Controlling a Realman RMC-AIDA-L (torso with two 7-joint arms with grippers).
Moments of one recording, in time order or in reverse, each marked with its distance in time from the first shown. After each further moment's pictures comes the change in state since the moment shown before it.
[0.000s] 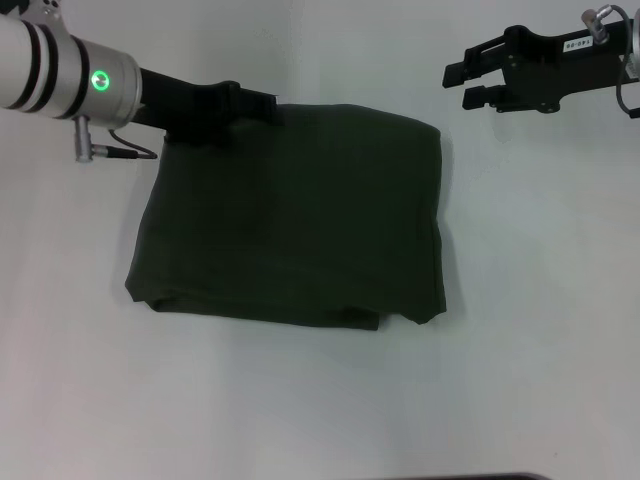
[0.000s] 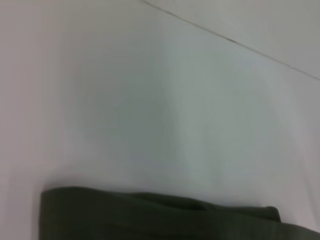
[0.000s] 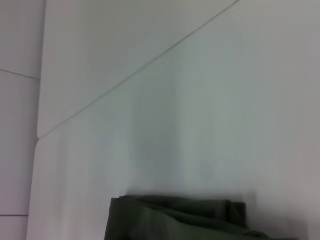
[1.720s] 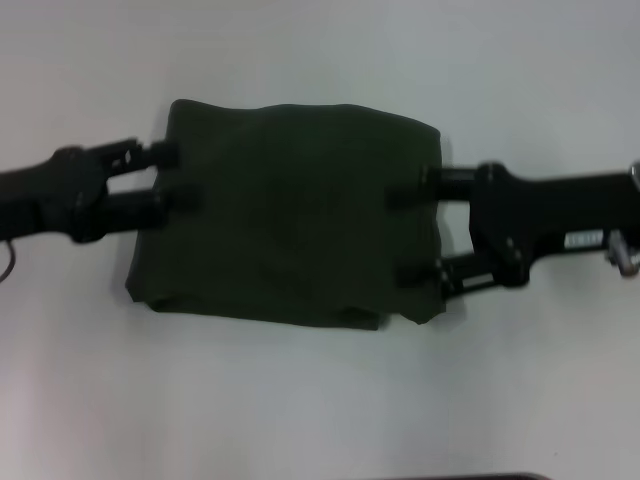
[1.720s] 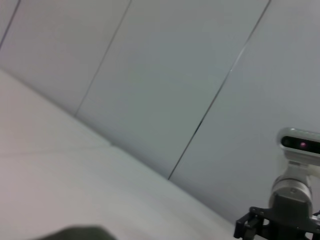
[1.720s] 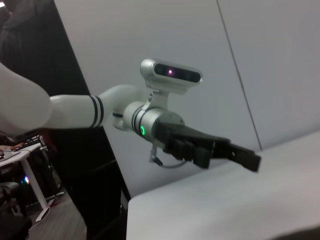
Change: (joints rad) left arm 0.453 -0.012 -0.312 -0.242 -0.429 0.730 1.021; right arm -0.242 0.137 -0.018 -0.031 0.289 -0.526 -1.398
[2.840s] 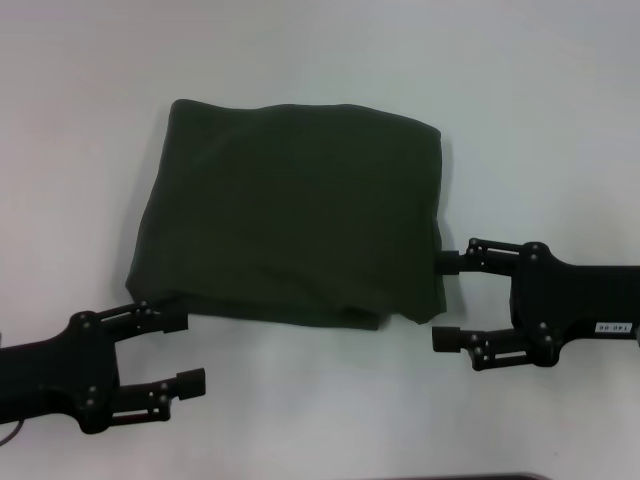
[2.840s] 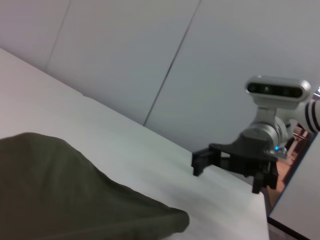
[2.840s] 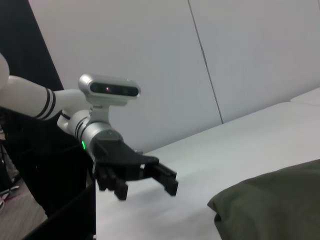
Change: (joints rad) left arm 0.139 0.024 0.029 0.266 0.147 0.014 0.456; right arm -0.177 0.003 0.002 0.035 -0.038 0.062 -0.184
